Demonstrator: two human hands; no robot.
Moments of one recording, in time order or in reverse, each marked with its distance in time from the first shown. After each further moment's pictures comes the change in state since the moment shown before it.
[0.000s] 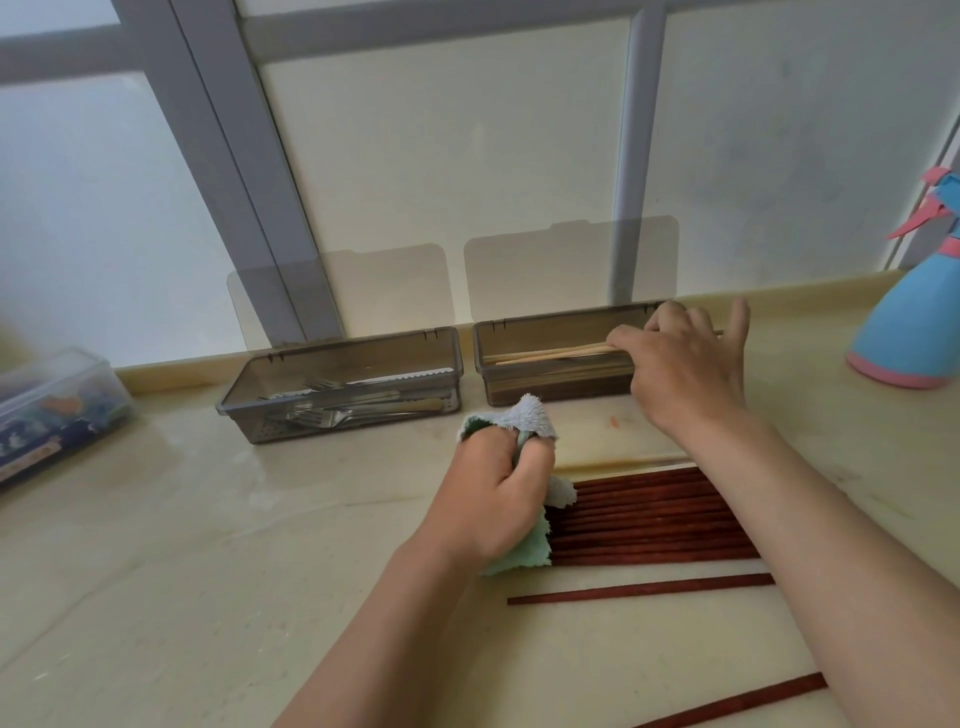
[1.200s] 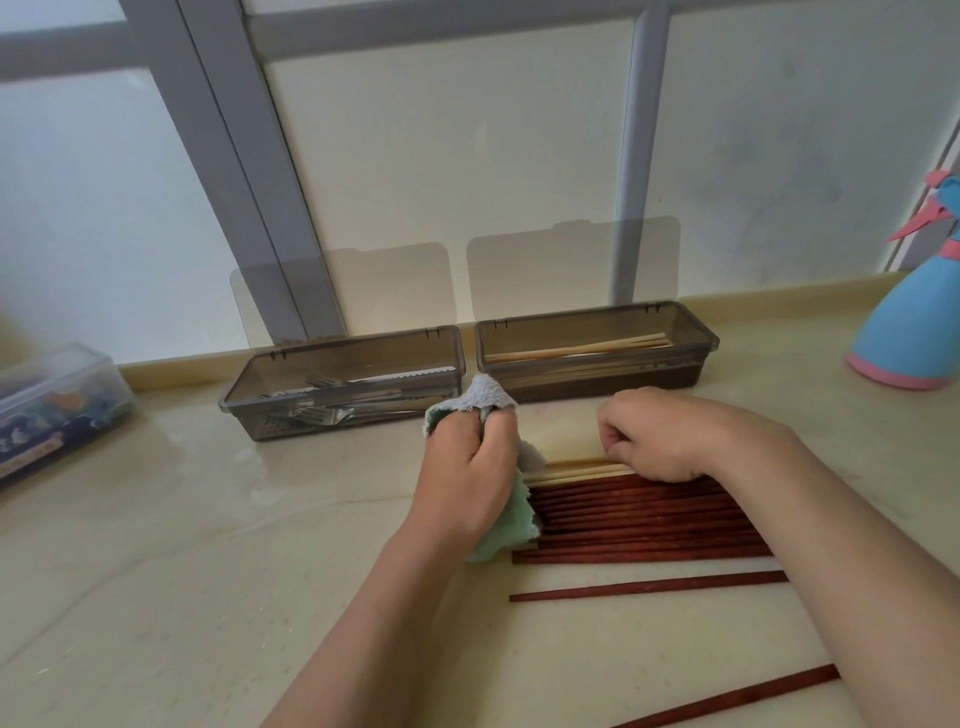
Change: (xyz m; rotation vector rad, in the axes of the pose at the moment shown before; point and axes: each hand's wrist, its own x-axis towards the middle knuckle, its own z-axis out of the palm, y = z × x) left_hand 0.003 0.000 -0.009 -0.072 0.231 -0.144; right_hand -0.018 -0.005 -0.017 0.209 -0.717 -0.343
